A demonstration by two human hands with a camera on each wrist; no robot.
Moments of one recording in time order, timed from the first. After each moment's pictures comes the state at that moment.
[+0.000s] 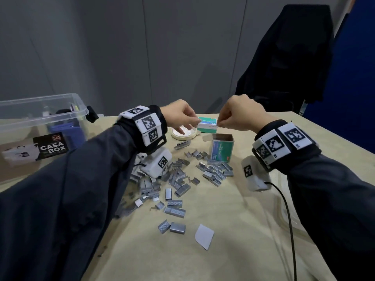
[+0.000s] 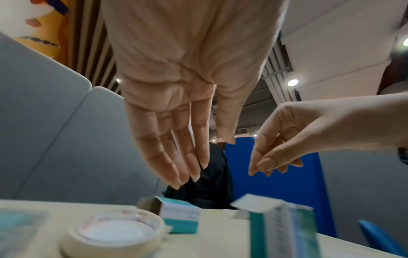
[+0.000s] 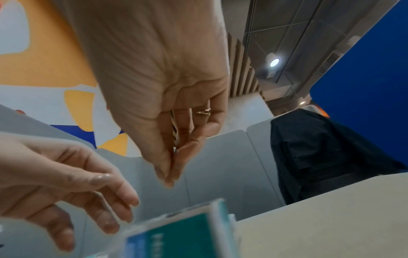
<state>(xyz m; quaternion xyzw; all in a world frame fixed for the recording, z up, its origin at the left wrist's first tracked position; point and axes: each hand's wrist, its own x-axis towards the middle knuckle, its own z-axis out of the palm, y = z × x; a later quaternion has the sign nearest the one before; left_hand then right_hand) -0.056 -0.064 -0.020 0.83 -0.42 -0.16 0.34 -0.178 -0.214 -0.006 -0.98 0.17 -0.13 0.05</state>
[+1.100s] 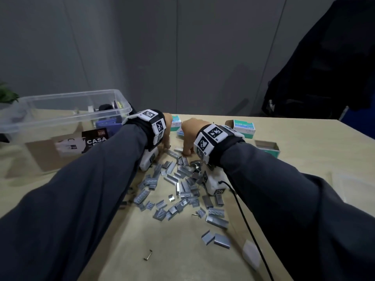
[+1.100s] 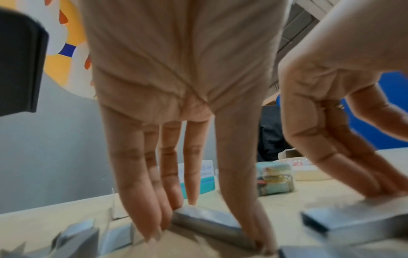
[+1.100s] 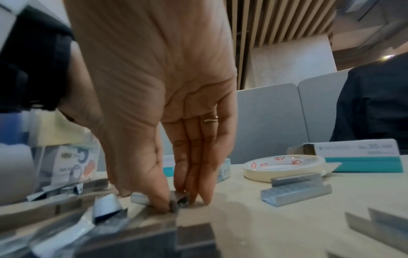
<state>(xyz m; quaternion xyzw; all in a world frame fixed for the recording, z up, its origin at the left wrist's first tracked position) 0.036 0.019 -0.046 0.95 -0.27 -0.15 0.02 -0.047 -0.072 -0.054 -1.00 0.05 0.03 -0.02</state>
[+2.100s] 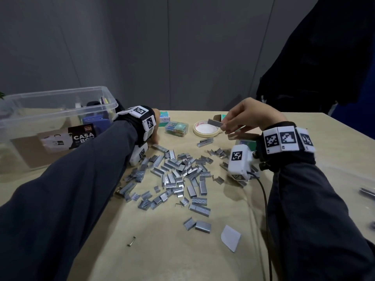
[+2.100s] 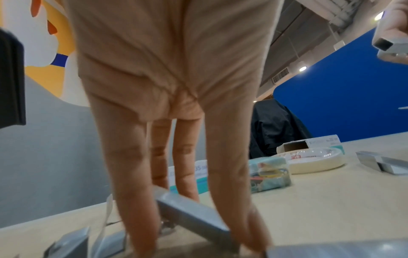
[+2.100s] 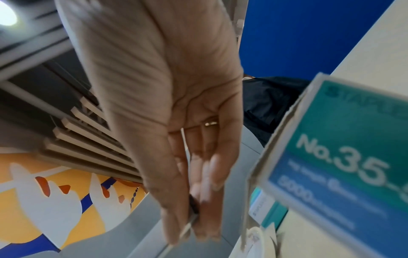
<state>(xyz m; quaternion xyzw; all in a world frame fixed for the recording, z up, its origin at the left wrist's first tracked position) 0.045 0.019 -0.055 0.96 -0.24 -0.11 0.00 -0.151 -0.194 -0.013 -0.88 0.15 -0.03 0.44</state>
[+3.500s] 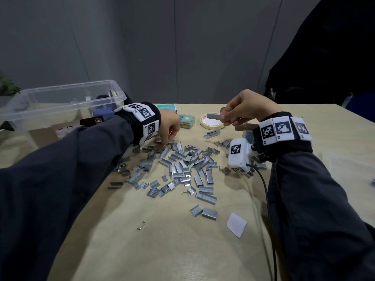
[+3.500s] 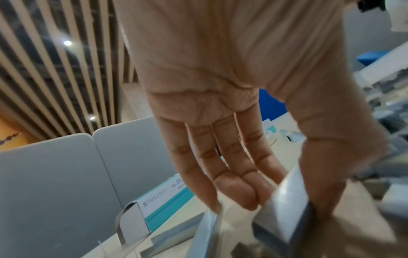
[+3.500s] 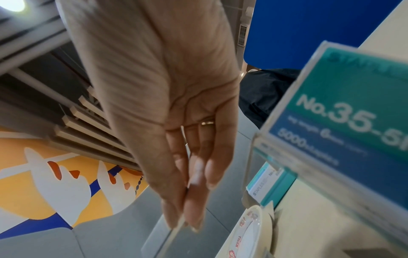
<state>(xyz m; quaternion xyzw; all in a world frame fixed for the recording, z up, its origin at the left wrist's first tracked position) -0.003 0.017 -0.050 0.86 -0.47 -0.11 -0.16 -0.137 -0.185 -0.020 -0.91 0.14 -0.03 0.40</state>
